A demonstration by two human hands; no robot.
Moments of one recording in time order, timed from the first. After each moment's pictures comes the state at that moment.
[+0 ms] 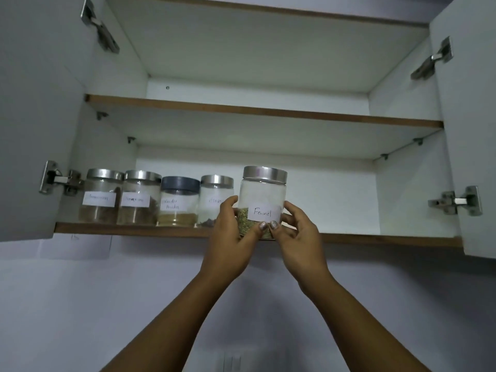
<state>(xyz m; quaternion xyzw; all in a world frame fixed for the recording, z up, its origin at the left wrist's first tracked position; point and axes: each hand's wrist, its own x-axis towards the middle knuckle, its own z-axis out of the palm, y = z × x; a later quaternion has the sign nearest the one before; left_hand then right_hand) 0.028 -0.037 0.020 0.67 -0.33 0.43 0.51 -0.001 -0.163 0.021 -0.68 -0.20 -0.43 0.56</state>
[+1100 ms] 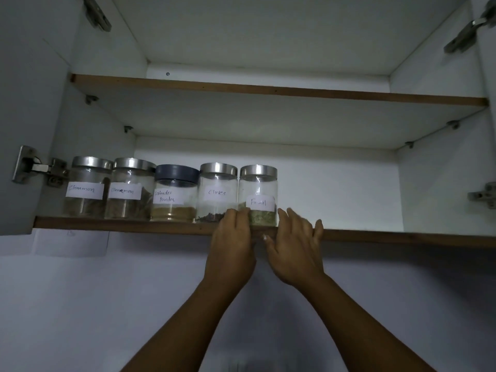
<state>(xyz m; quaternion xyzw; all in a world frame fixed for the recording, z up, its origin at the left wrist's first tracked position) 0.088 -0.048 0.004 0.77 -0.25 0.54 0.24 0.087 -0.174 0.006 -0.87 -0.04 -0.48 0.09</state>
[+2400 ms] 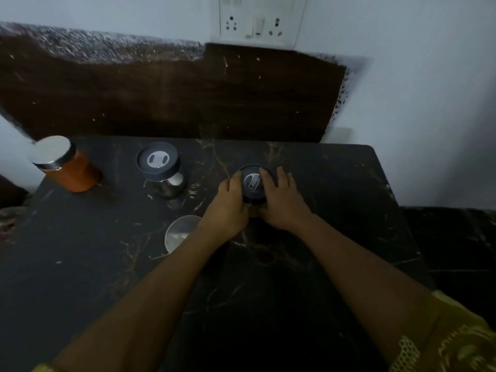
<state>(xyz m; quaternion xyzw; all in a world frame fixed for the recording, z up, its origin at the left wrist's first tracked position) -0.044 -0.055 -0.473 0.91 -0.10 -0.11 0.38 -0.033 -0.203 -0.487 -0.97 -0.02 0.14 0.17</state>
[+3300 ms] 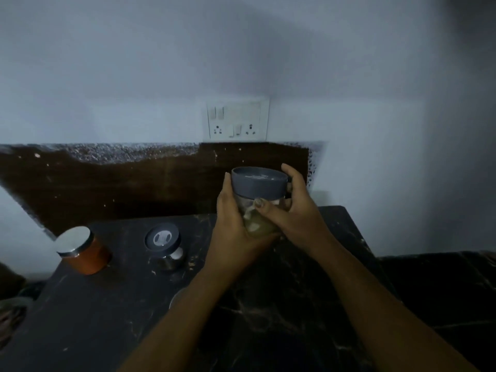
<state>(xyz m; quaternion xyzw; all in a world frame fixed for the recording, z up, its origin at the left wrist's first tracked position) -0.065 -0.080 -0.336 0.79 -0.20 0.09 0.58 -0.064 -0.220 -0.318 -0.79 -0.03 -0.11 0.60</state>
